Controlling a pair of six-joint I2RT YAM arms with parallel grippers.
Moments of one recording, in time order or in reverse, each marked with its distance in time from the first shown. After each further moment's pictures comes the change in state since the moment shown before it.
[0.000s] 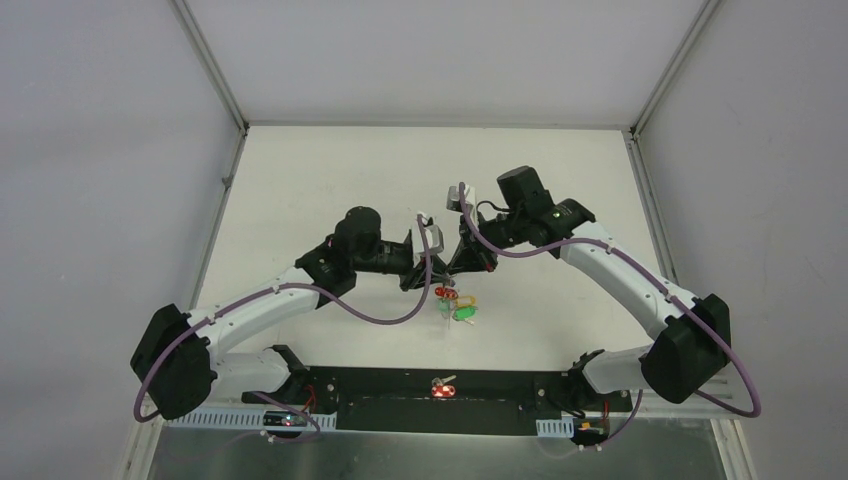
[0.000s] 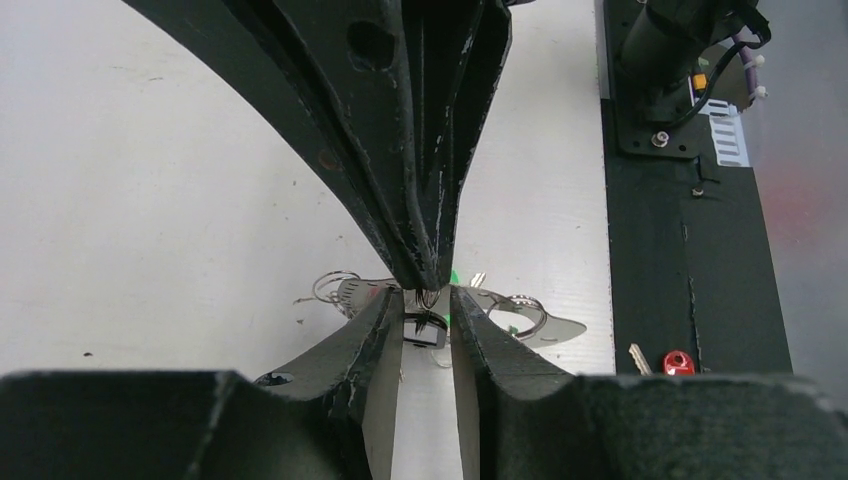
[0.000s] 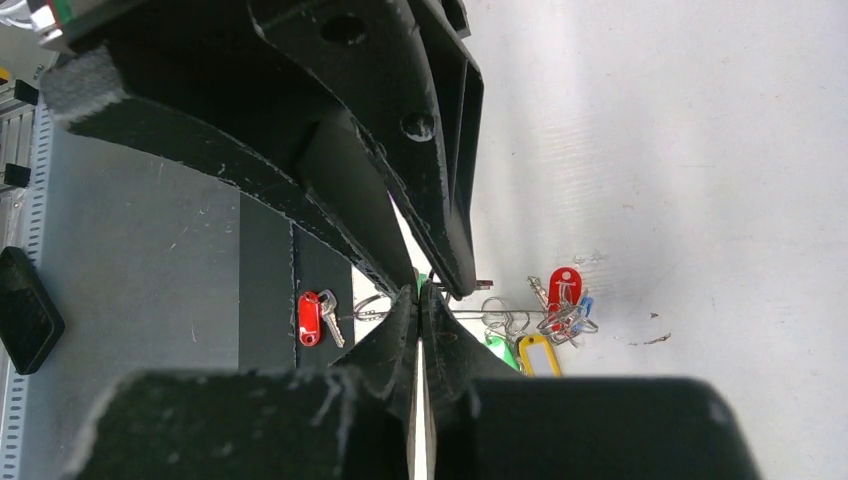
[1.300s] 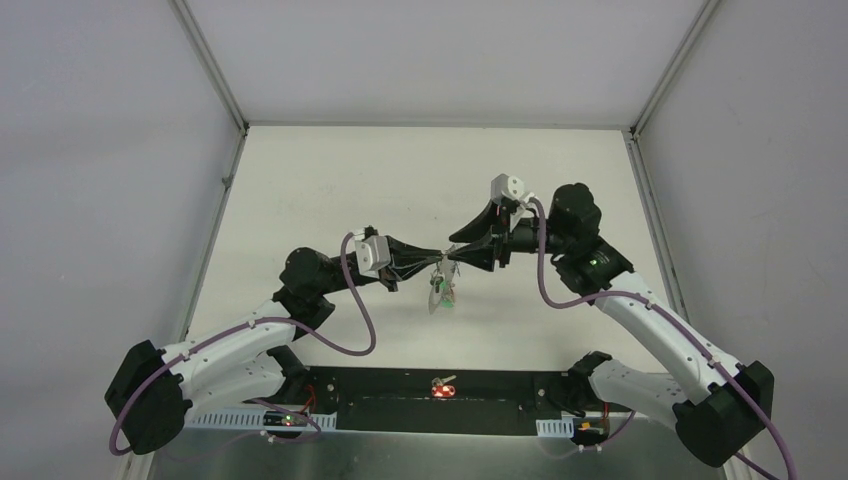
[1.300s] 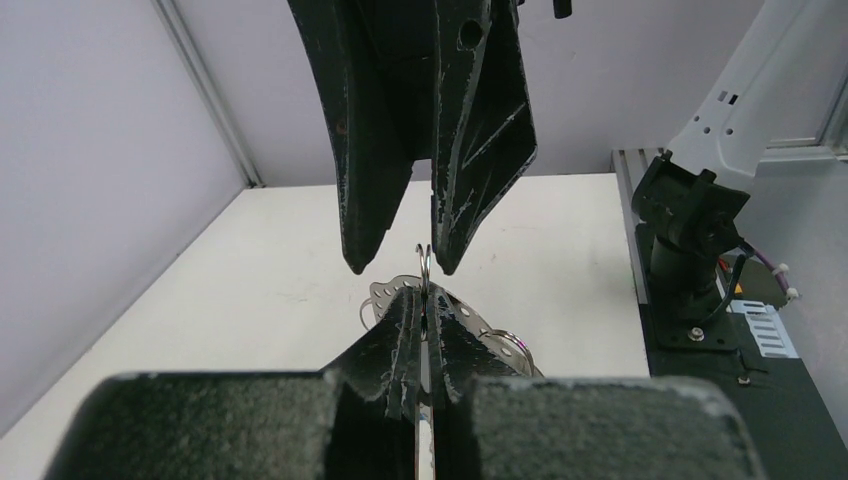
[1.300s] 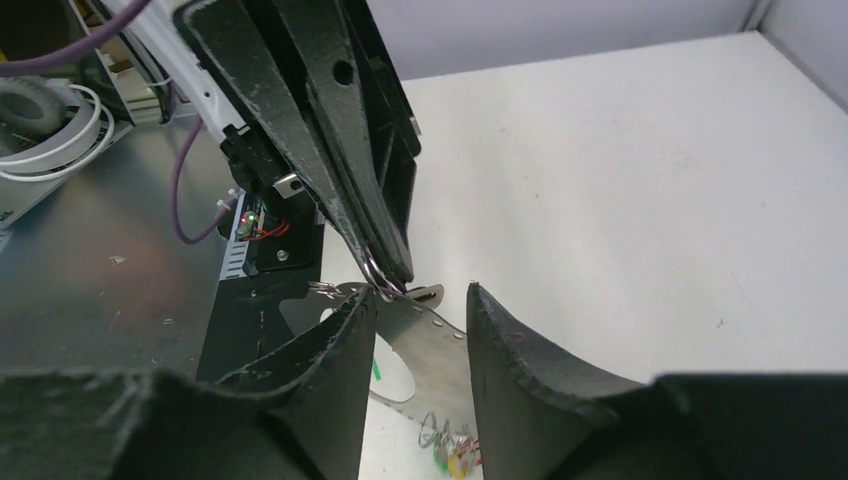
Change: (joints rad) left arm -0.006 -0.244 -0.271 0.666 -0.103 -0.186; right arm -0.025 -0.336 -0.293 0.695 0.001 0.360
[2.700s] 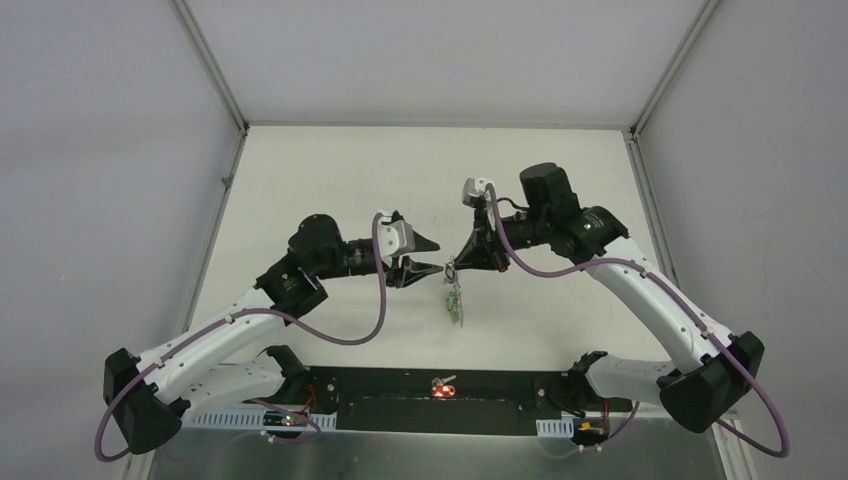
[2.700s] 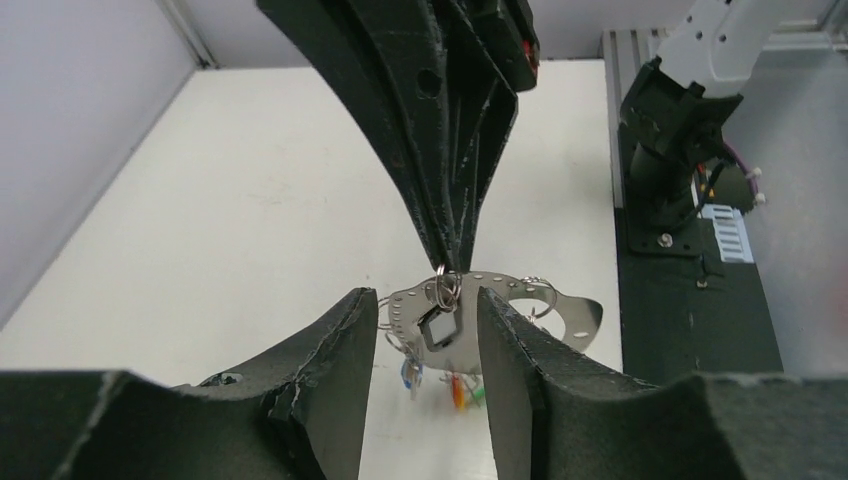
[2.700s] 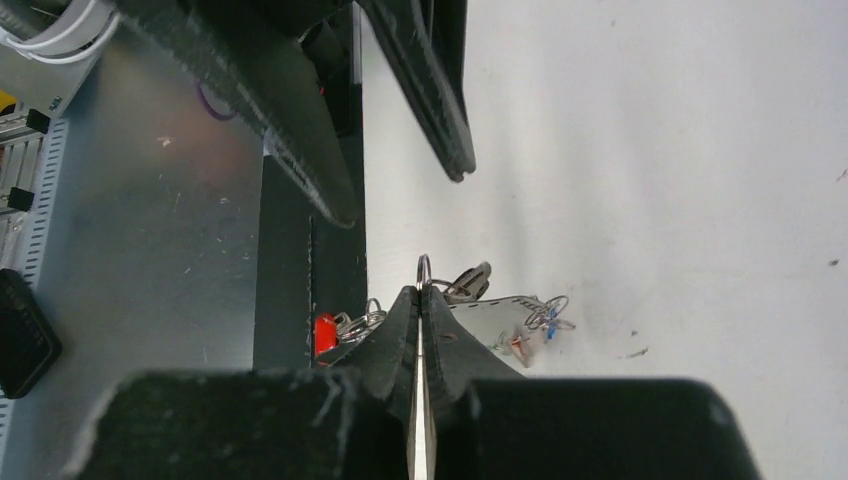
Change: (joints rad) left arm -0.012 -0.032 0.282 -0.622 -0.003 0.139; right arm 0.020 0.155 0.295 -0.651 -0.019 -0.288
